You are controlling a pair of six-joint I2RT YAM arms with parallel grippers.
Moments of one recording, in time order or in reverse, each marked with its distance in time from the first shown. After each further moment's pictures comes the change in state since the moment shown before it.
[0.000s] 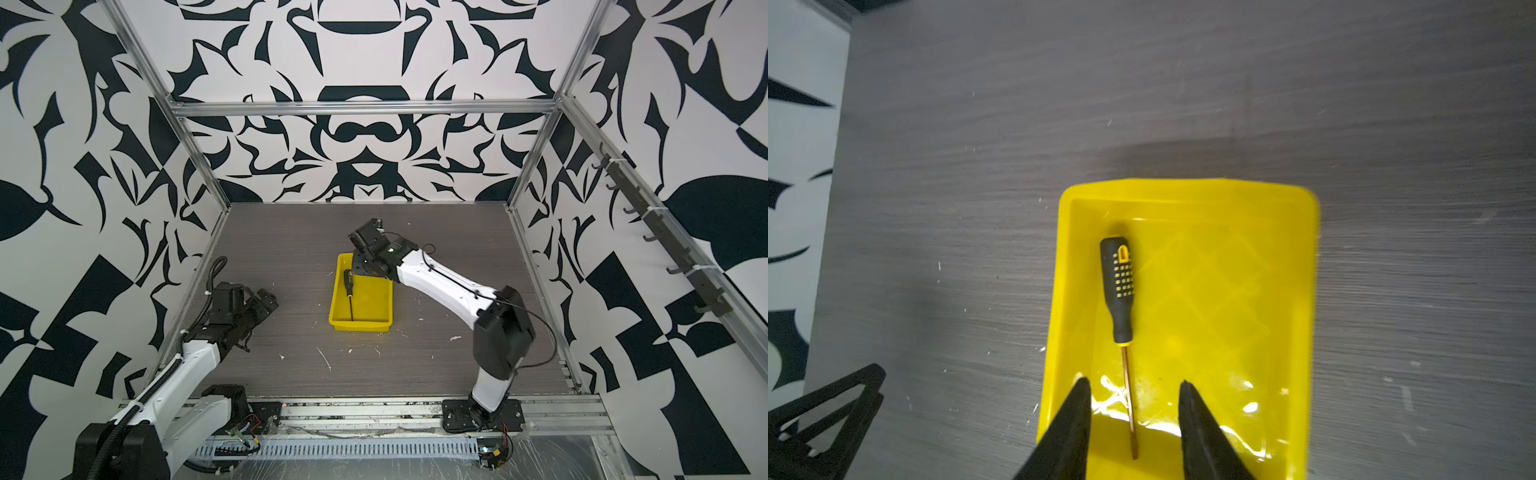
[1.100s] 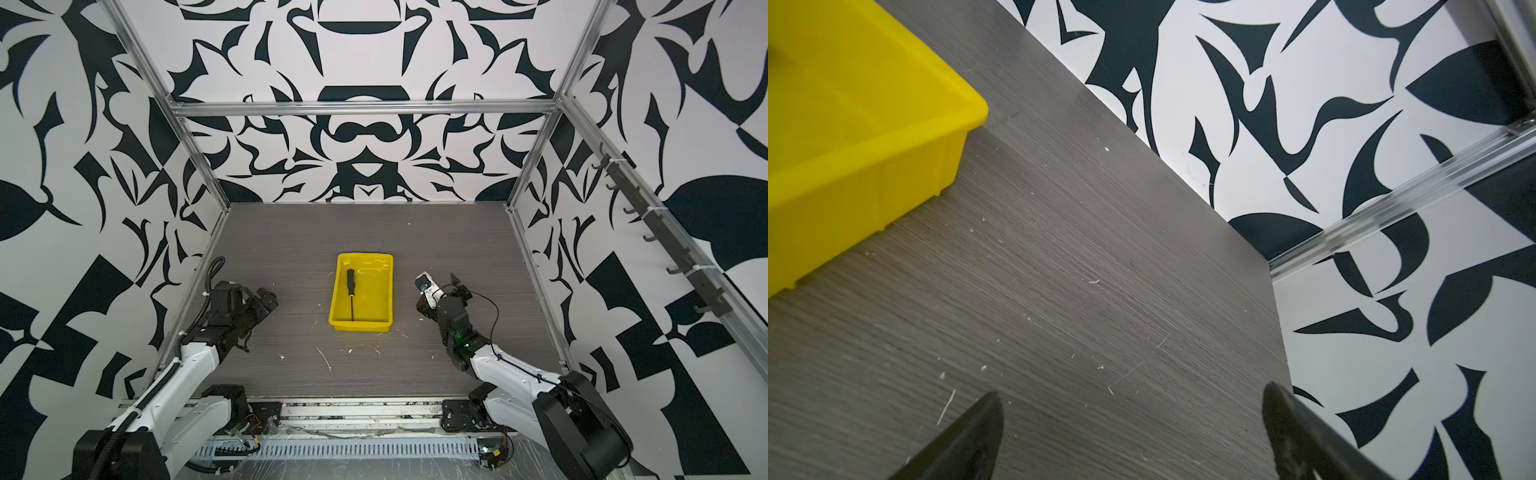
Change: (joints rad) left arm 0.000 -0.022 0.000 0.004 0.016 0.000; right arm -0.287 -0.517 -1.201 1.247 0.151 -1.191
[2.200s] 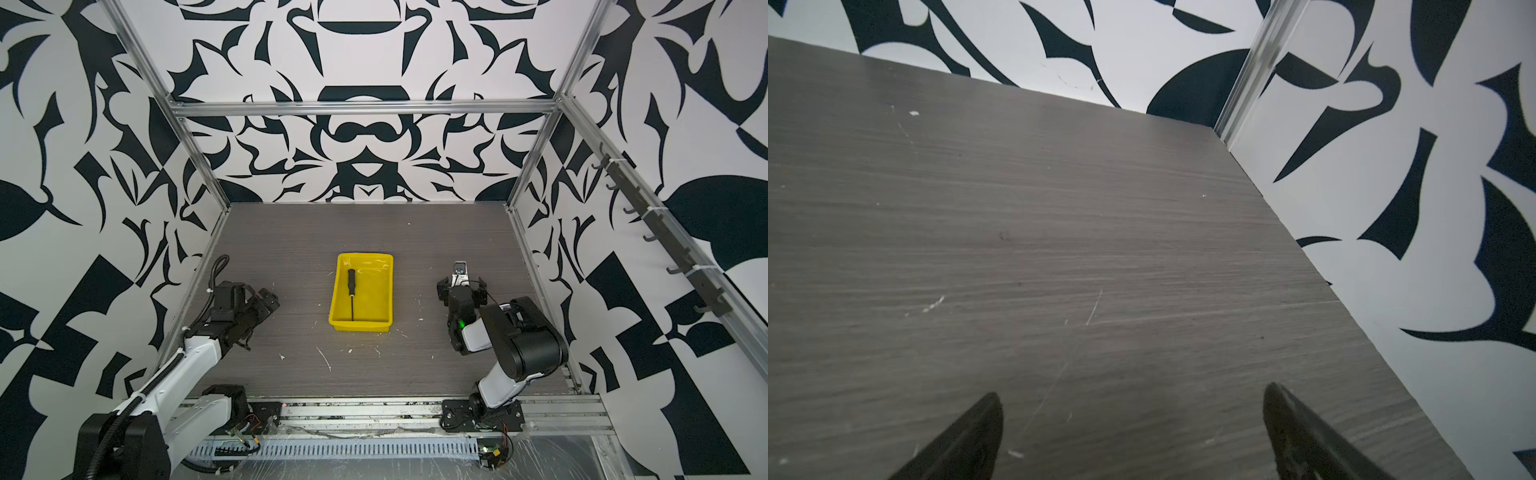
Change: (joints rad) left arm 0.000 0.084 0.022 0.006 0.000 0.003; right arm -0.252 0.510 0.047 0.460 0.078 0.396
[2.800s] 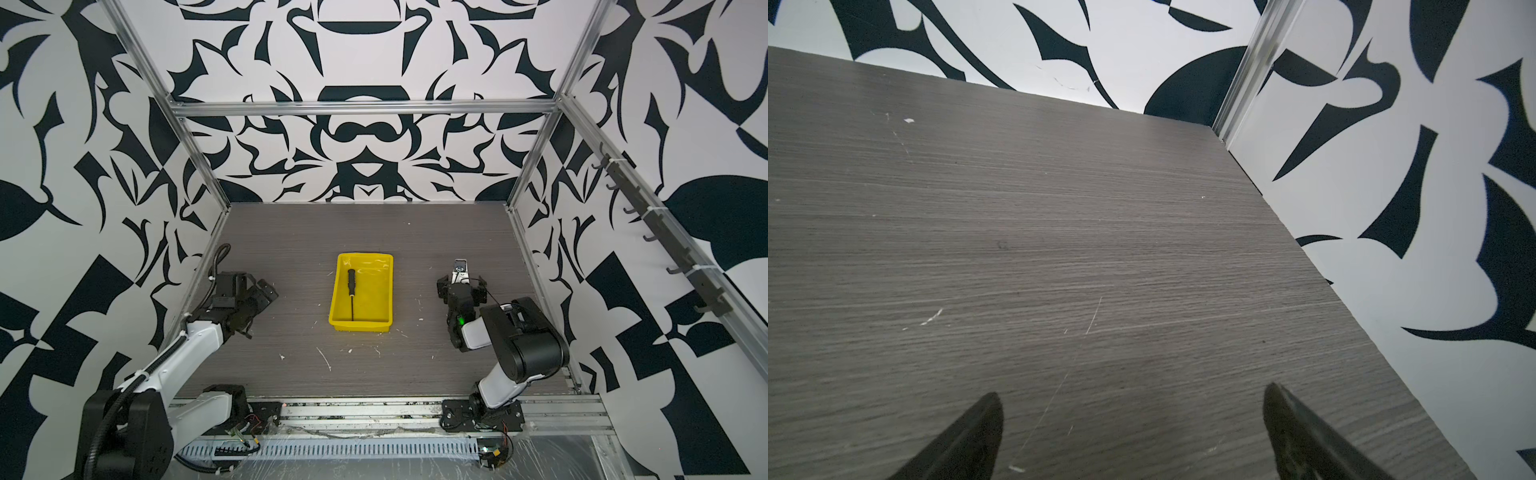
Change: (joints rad) left arm 0.000 0.138 0.169 -0.016 -0.063 0.018; right arm -0.001 -0.005 0.007 -0.038 0.005 0.014
